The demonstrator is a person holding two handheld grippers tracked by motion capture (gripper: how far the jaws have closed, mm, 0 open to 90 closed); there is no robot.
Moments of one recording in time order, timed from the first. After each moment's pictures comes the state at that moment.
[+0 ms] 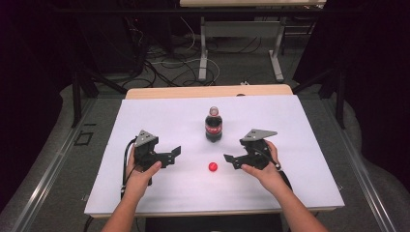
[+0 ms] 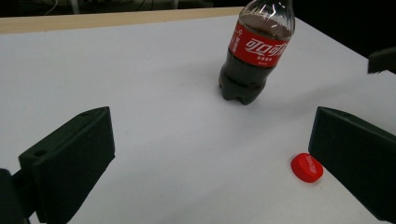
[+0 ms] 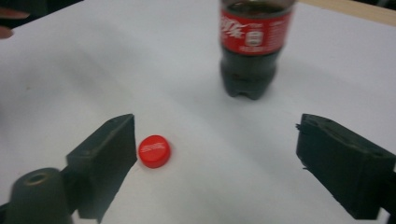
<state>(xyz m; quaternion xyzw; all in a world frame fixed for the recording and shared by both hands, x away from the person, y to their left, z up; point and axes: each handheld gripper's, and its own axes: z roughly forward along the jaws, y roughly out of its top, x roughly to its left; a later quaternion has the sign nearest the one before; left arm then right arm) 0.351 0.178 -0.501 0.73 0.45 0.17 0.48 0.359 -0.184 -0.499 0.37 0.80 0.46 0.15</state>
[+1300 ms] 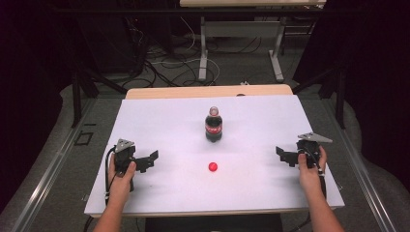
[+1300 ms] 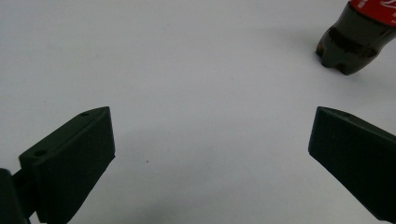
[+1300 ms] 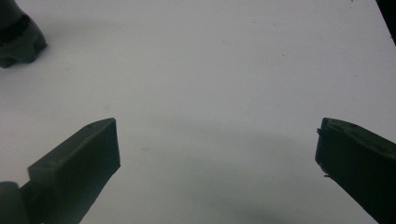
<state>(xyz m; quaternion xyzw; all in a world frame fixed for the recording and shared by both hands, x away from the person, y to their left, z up) 0.356 0.243 -0.543 0.70 0.54 0.19 0.43 0.366 -0.329 -0.542 0.55 0.69 0.39 0.26</state>
